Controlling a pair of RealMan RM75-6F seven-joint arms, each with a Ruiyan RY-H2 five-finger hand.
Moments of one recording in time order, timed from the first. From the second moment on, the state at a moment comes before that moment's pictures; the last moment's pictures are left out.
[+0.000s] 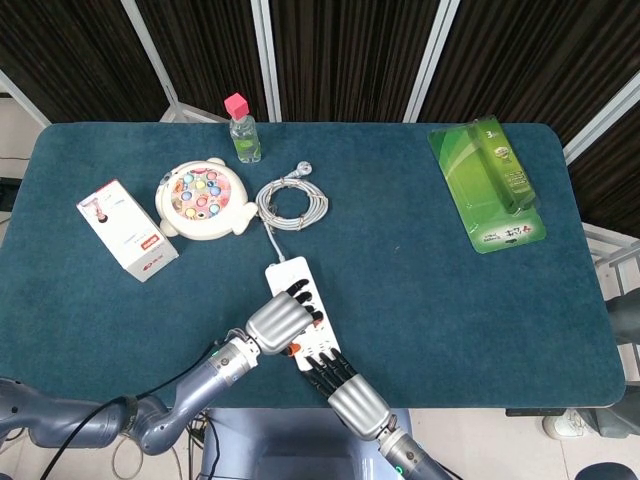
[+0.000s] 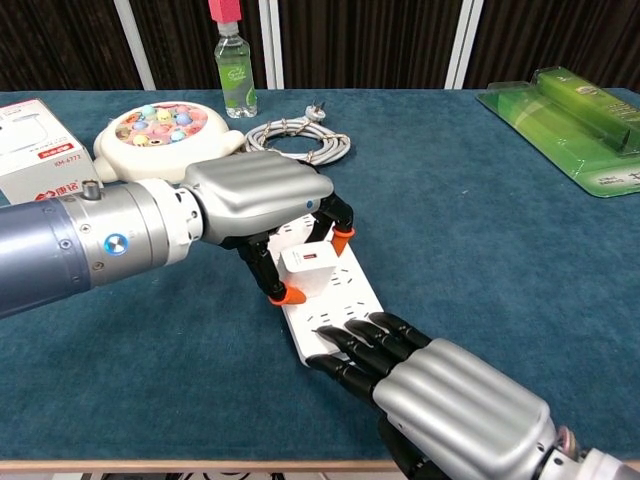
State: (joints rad) left arm -0.91 -1.65 -0.07 -1.64 1.19 0.93 0.60; right arm 0.37 -1.82 -0.14 -1.51 -1.59 1.05 -0.59
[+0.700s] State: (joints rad) left arm -0.86 -1.57 -0.03 -1.70 1.27 0.97 0.56; right arm 0.36 -1.83 -0.16 -1.52 -1.59 1.05 -0.62
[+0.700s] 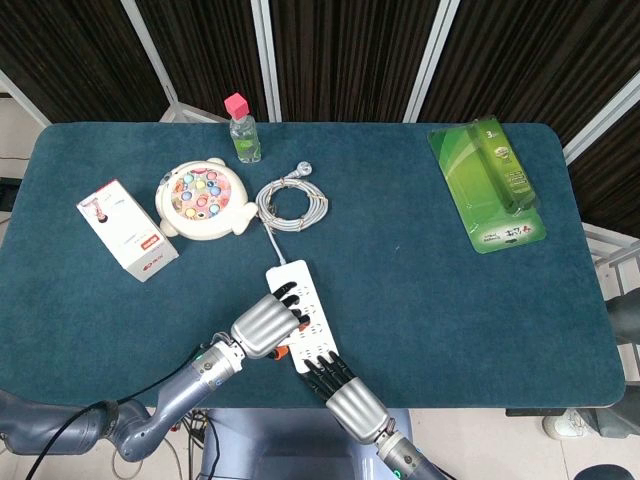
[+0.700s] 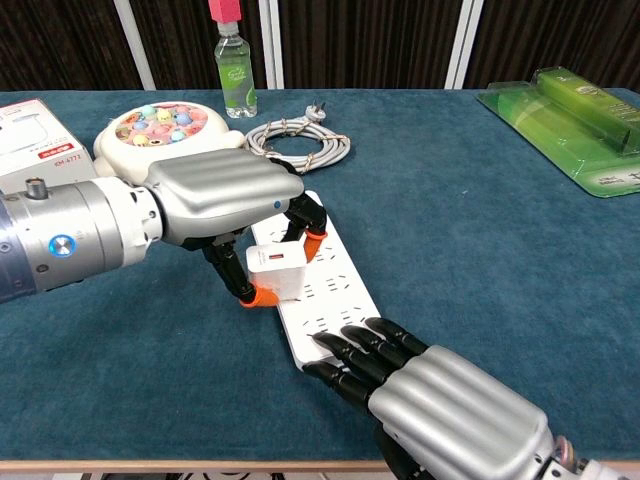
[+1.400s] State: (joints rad) left arm -0.83 -1.49 -0.12 -1.72 1.26 1.05 0.50; right arm 0.37 -1.79 -0.09 -1.56 -1.64 1.13 -0.63
